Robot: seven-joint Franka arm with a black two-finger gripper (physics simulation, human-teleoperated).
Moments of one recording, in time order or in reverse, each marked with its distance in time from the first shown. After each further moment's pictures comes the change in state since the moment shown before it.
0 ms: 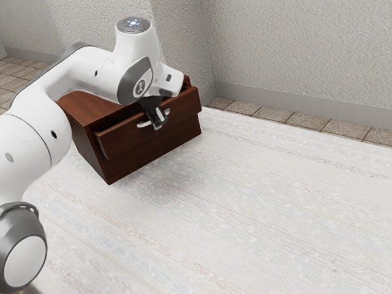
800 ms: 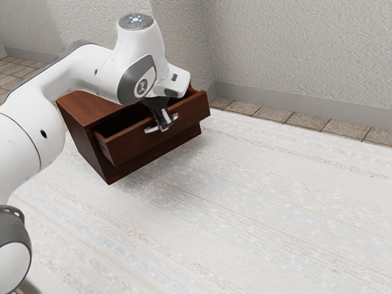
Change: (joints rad) arm -0.052 -0.087 -0.009 -0.100 -0.010 0.002 -0.011
